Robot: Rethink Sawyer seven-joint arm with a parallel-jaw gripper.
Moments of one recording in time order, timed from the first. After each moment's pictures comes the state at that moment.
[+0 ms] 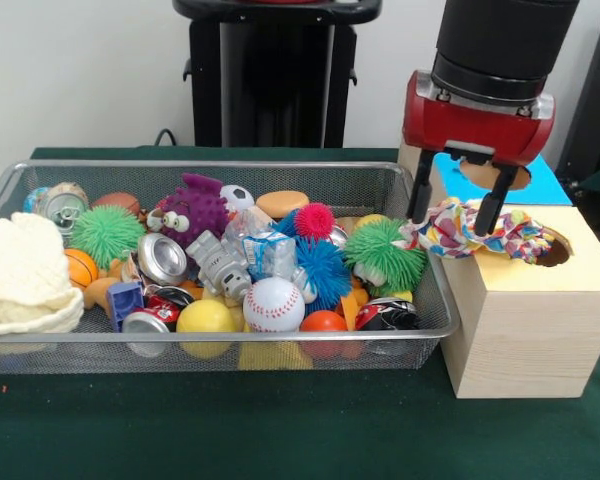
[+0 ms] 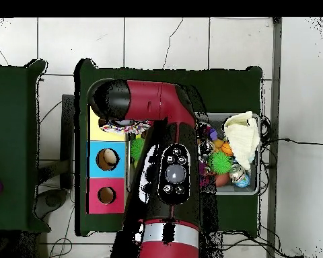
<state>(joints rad) 0.01 -0.51 -0.13 1.15 0.03 0.88 1.88</state>
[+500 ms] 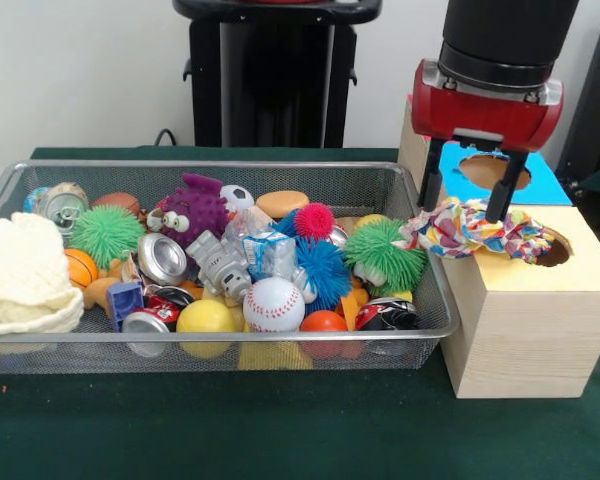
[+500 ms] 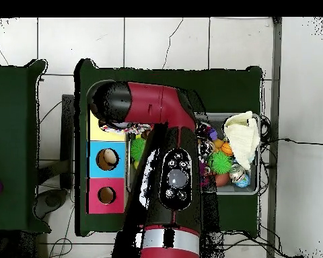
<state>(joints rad) 0.01 -0.54 -0.13 1.20 0.08 0.88 1.88</state>
